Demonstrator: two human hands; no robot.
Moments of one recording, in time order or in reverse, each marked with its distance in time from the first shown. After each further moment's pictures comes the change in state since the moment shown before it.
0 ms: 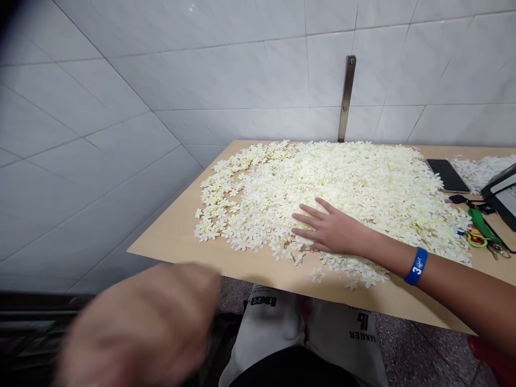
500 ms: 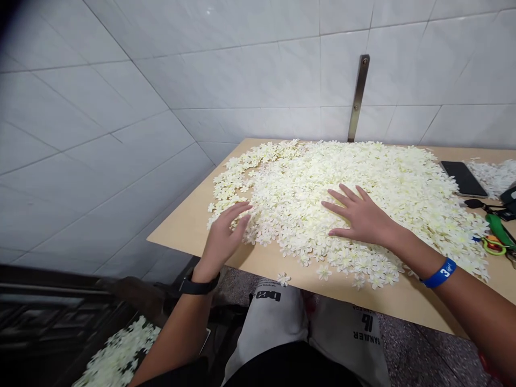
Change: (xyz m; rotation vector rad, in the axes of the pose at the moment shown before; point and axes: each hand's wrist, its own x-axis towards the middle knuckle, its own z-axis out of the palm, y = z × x) left_hand -0.014 -0.084 0.065 0.189 0.428 -0.570; right_hand -0.033 0.031 0.001 0.069 0.068 0.359
